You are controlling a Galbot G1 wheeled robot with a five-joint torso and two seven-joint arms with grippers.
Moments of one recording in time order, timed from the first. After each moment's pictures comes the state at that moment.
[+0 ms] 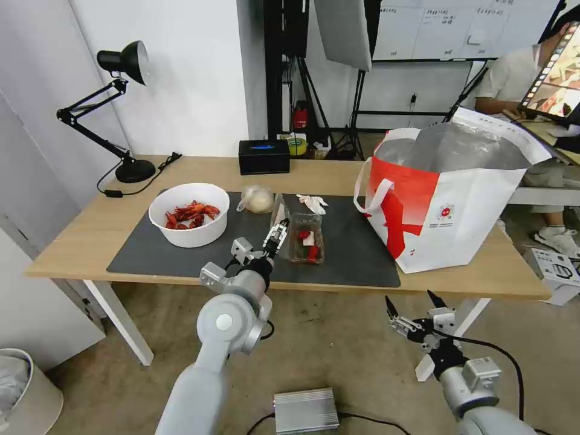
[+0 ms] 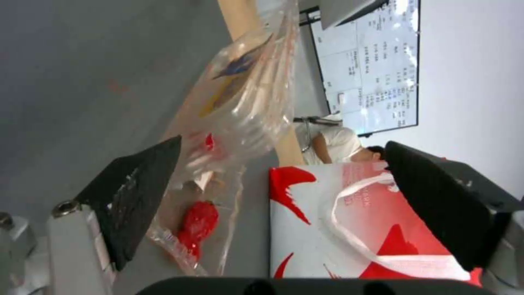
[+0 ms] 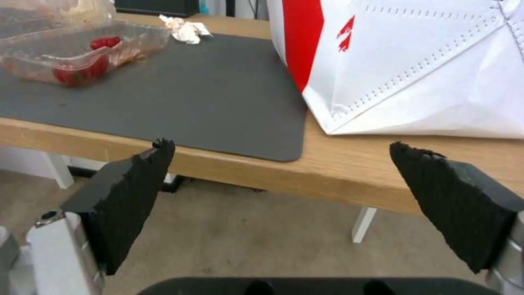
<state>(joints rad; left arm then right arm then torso) 1.06 -1.51 -0.22 -2.00 -1.38 0.14 -0.59 -1.69 1.34 0.66 2.13 0.18 -0.08 -0.10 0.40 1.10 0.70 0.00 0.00</state>
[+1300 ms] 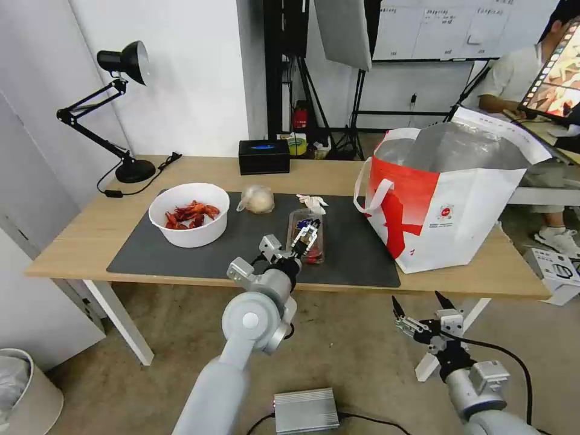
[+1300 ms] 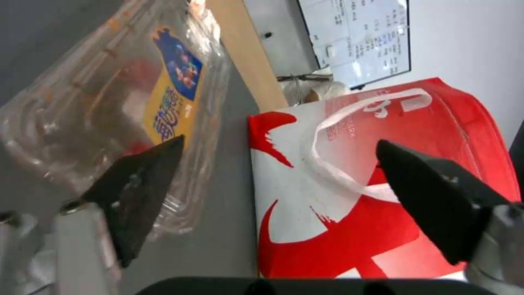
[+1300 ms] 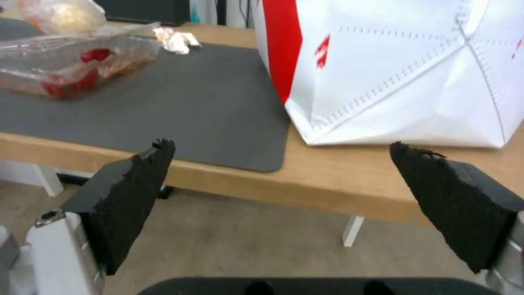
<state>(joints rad) 0.99 -1.50 -0.10 -1.95 -1.34 0.19 -0.56 -1.71 1.34 0.69 2.15 0.18 -0.08 -0.09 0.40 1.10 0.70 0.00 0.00</state>
